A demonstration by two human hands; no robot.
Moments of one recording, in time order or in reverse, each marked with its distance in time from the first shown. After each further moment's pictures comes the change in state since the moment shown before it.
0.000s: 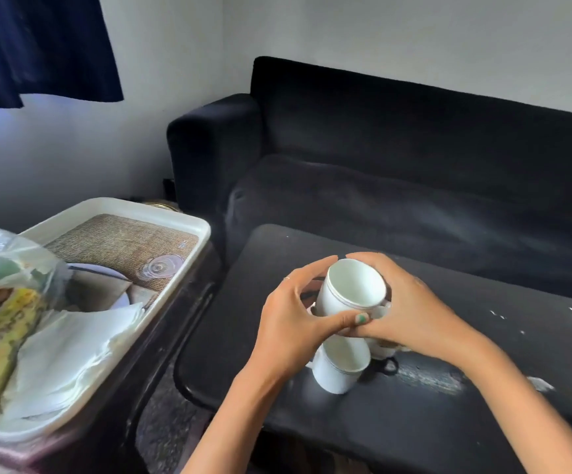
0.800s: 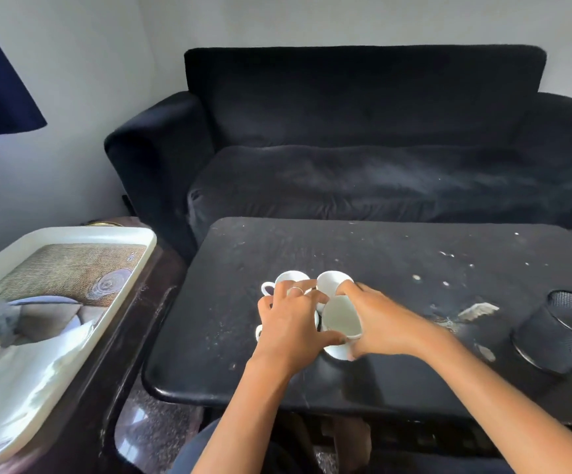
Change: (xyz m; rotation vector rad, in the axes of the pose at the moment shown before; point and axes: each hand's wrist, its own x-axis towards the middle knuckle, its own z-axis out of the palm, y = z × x) left_hand -0.015 -0.005 0.074 0.864 -0.399 -0.033; right_hand -0.059 0.070 0.004 -0.337 -0.240 0.278
